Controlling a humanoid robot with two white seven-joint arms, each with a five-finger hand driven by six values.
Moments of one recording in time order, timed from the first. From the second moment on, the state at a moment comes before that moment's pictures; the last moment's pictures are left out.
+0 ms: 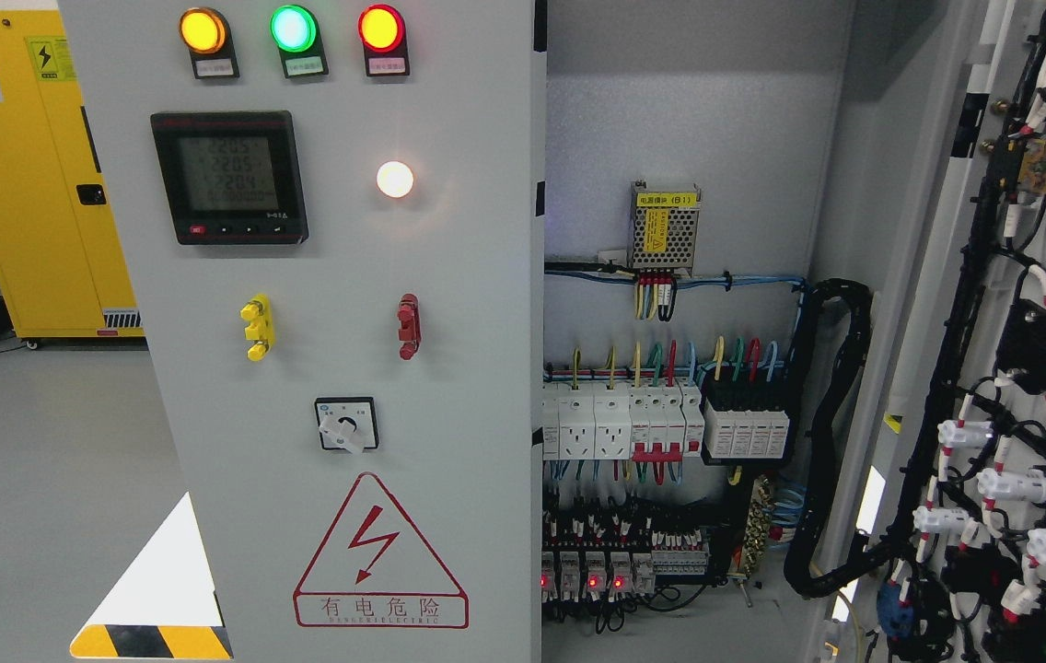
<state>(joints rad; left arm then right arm) 0.20 0.28 -0.30 -1.27 0.56 -0.08 -0.24 0.00 0.00 0.08 -0.10 -0.14 0.04 -0.04</state>
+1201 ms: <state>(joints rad) 0.15 0.17 -0.20 -0.39 0.55 -0.10 -0.28 0.03 0.00 0.08 -0.10 -0.14 0.03 -0.04</state>
